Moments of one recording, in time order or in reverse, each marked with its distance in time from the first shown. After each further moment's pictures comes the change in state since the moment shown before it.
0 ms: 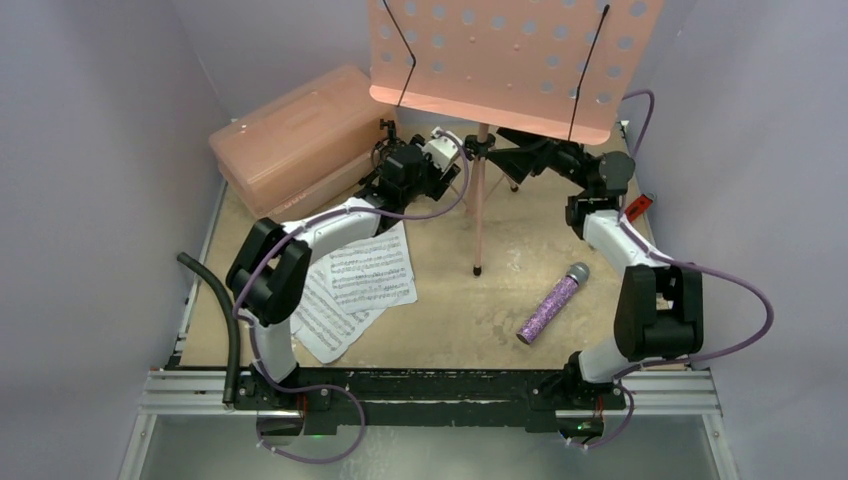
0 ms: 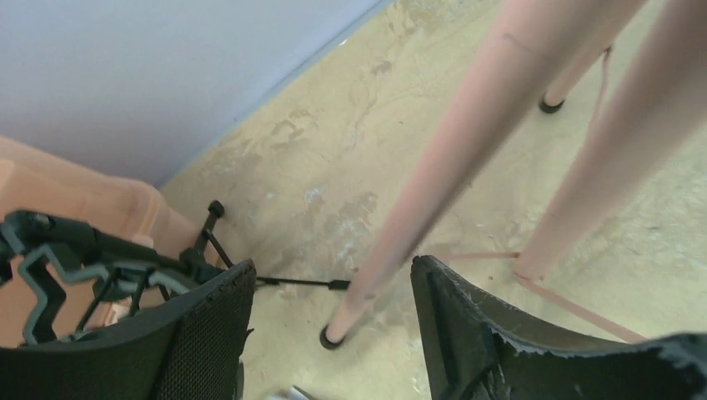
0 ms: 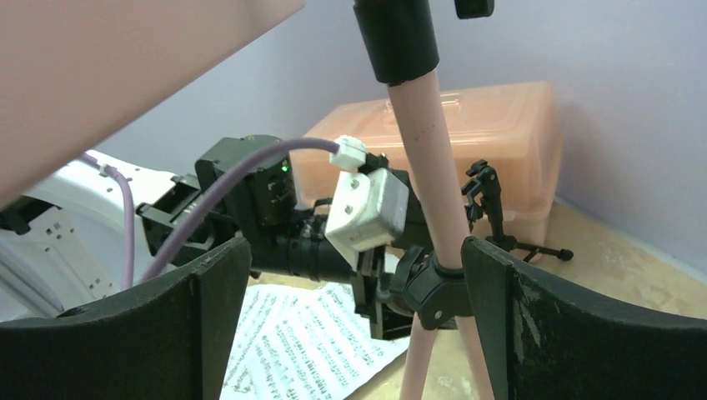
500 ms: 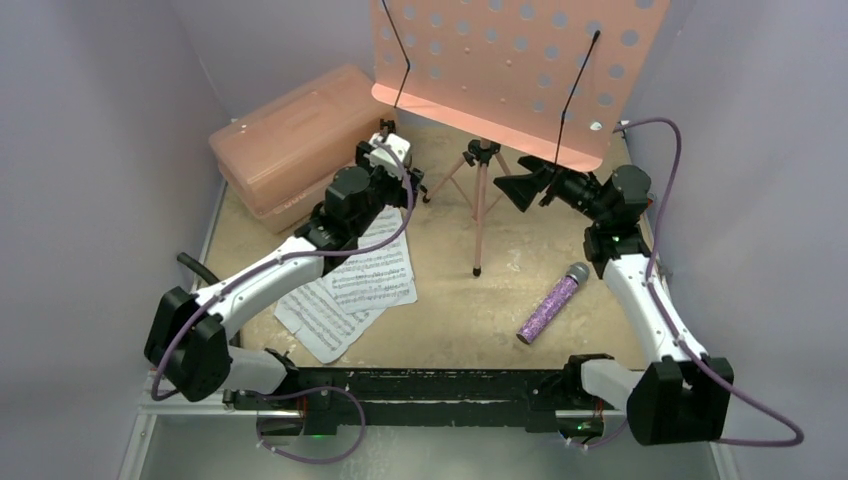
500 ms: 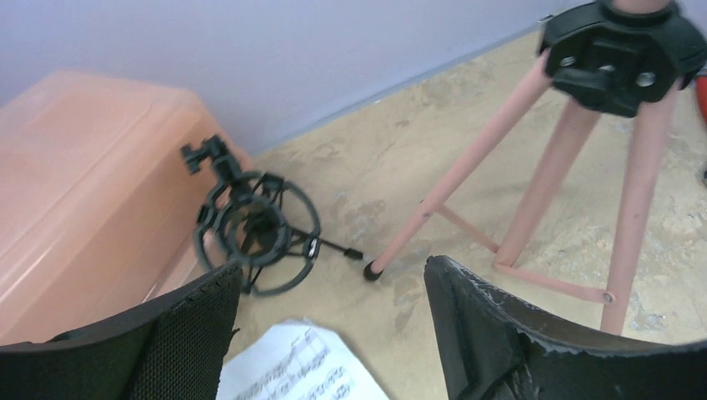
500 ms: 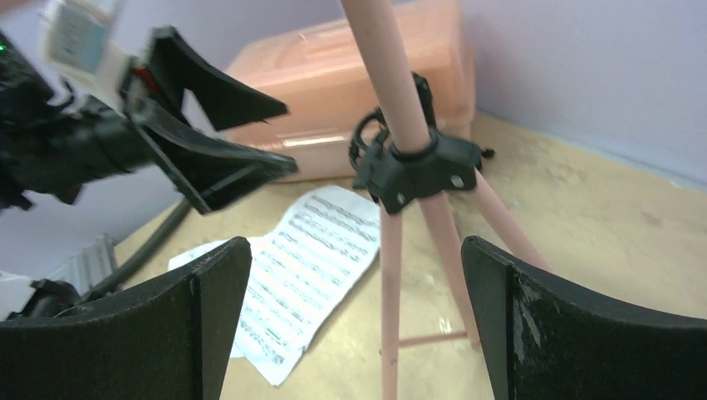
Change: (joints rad) left arm -0.005 -0.499 -0.335 0.029 -0.058 -0.164; right arm 0.000 -0.393 -0.137 -0.679 0.150 -0.396
